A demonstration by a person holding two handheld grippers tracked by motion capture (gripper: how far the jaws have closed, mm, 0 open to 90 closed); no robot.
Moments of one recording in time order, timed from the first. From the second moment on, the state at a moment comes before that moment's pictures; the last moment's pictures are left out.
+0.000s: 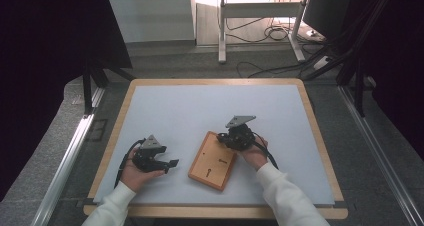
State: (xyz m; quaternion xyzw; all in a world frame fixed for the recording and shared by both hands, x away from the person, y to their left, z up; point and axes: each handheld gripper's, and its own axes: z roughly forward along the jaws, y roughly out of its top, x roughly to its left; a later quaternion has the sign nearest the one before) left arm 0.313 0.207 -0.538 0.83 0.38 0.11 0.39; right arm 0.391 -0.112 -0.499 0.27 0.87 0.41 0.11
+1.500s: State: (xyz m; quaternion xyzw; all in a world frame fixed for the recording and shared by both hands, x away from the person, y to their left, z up) left arm 0.286 0.196 -0.529 0.87 0.32 0.08 0.38; right arm 0.322 -0.219 -0.505 0.36 0.83 0.40 0.15
